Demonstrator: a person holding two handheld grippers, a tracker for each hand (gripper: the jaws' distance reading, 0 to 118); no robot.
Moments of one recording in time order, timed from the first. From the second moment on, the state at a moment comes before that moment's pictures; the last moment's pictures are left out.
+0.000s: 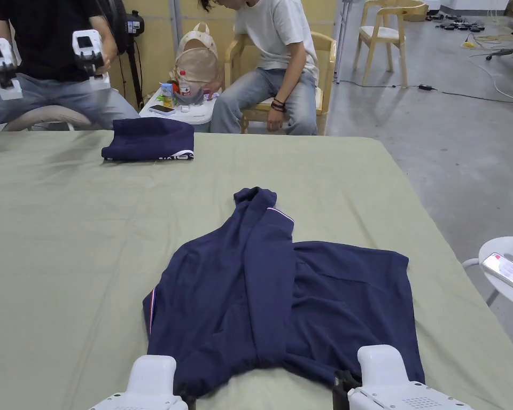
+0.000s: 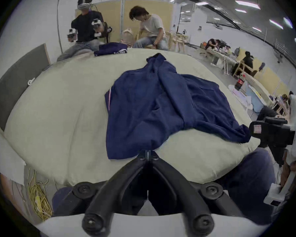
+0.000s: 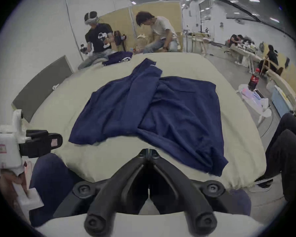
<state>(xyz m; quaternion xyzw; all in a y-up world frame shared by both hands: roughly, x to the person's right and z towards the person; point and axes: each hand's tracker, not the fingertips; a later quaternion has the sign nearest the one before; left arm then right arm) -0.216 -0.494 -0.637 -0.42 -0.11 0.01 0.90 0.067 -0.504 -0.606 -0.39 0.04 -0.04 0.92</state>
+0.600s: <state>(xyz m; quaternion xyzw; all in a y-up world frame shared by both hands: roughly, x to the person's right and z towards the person) -0.208 -0.461 -0.833 -0.37 -0.11 0.02 0.92 0.119 -0.488 -1.013 -0.41 0.09 -0.05 0.91</state>
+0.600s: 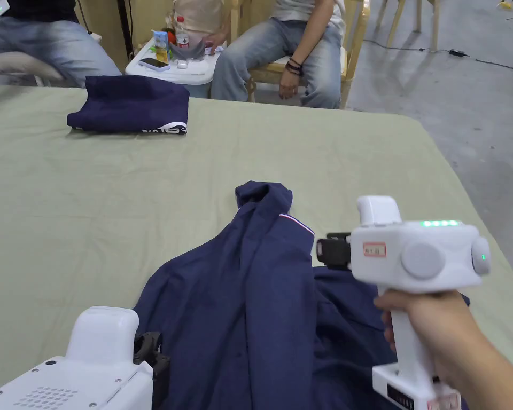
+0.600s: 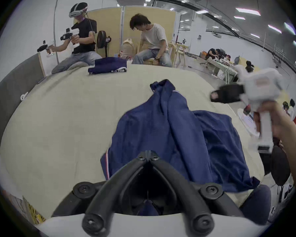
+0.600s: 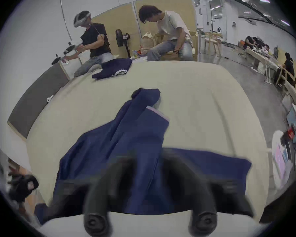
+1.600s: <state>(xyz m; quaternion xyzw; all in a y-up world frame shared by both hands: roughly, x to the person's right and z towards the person) -0.264 -0.473 -0.772 -0.40 -0.09 0.05 0.91 0.108 -0.485 -1.020 -0.41 0.05 0.02 0.91</state>
